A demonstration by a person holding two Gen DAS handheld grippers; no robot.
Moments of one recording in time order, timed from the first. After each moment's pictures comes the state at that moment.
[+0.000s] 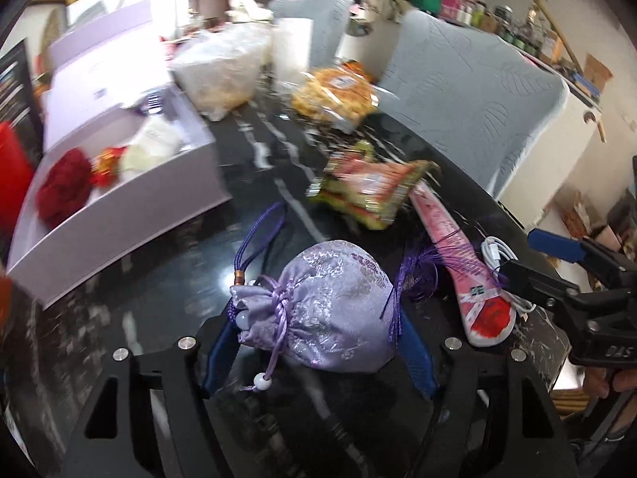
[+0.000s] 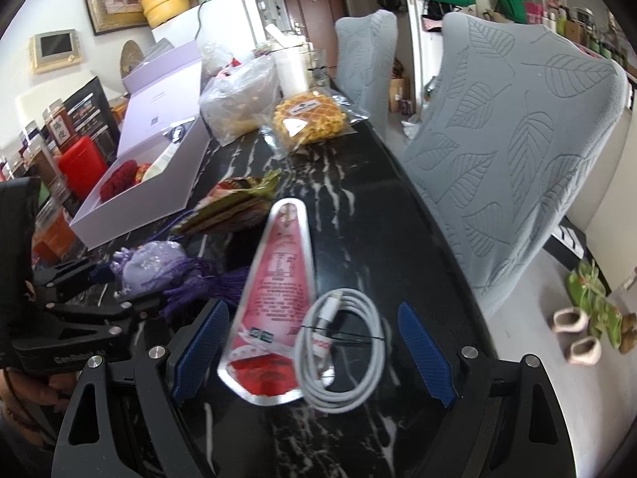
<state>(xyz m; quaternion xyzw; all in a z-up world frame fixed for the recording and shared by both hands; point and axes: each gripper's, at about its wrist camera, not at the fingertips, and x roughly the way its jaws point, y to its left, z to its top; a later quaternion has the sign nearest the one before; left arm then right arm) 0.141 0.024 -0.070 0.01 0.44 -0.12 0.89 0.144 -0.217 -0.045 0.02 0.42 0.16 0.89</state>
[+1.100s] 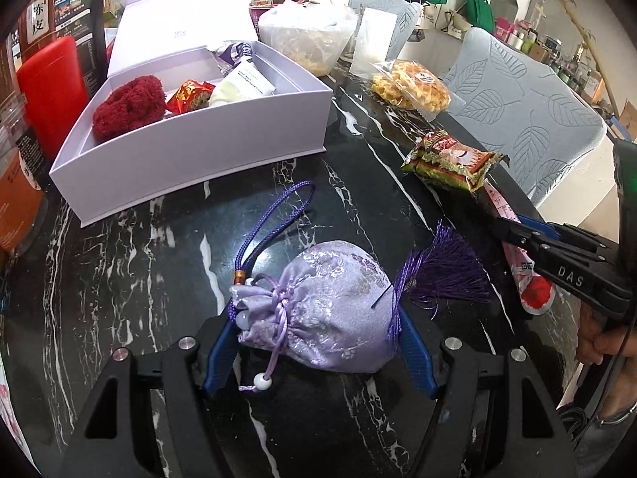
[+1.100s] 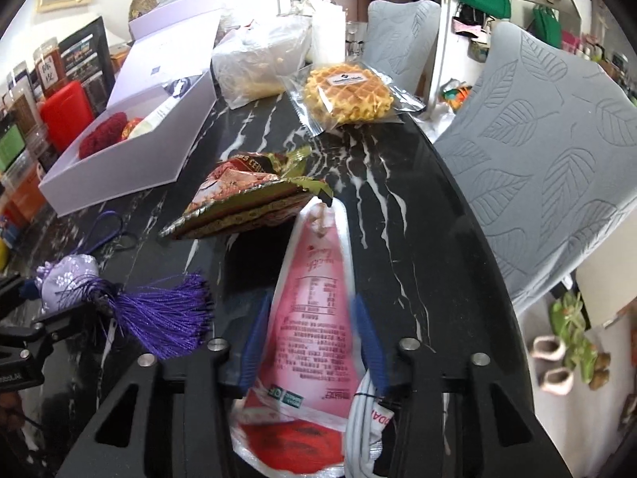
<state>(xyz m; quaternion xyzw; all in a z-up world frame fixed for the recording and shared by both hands) 0.126 0.083 -0.090 -0.05 0.46 -0.06 0.88 0.182 -0.166 -0.069 -0.06 0.44 0.16 0.88</state>
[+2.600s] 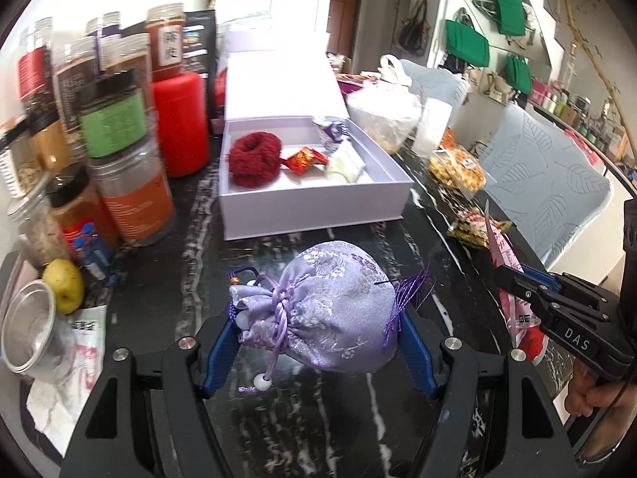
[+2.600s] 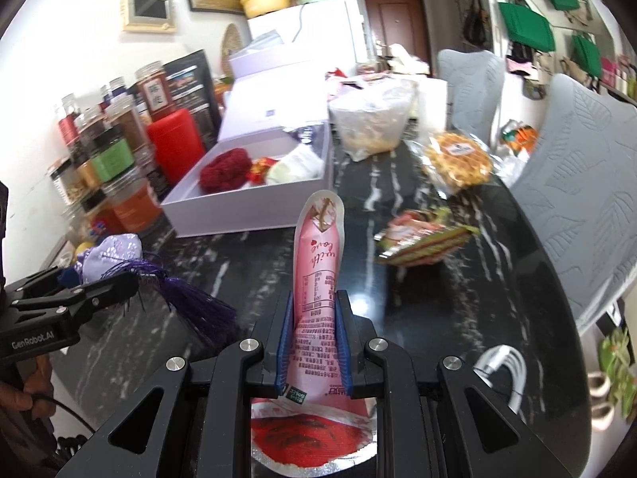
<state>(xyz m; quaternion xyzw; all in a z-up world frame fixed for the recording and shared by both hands) 0.046 0.153 -0.022 -0.08 0.37 0.05 0.92 0.115 -0.097 -0.018 -0.02 0.37 0.28 0.89</state>
